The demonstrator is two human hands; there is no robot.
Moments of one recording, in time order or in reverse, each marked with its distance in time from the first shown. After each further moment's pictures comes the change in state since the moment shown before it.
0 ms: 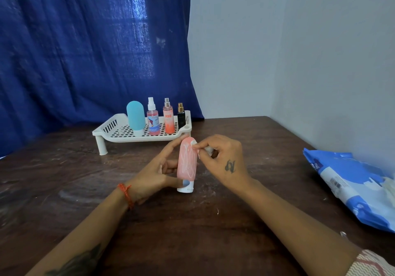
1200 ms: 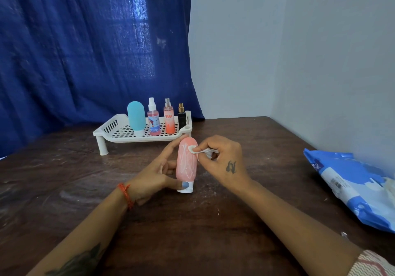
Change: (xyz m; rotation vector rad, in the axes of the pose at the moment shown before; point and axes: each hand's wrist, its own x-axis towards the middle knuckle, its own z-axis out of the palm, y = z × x) left_hand -0.001 0.001 0.000 -0.011 0.007 -0.049; right_hand -0.002 -0.003 0.000 0.040 -0.041 0.066
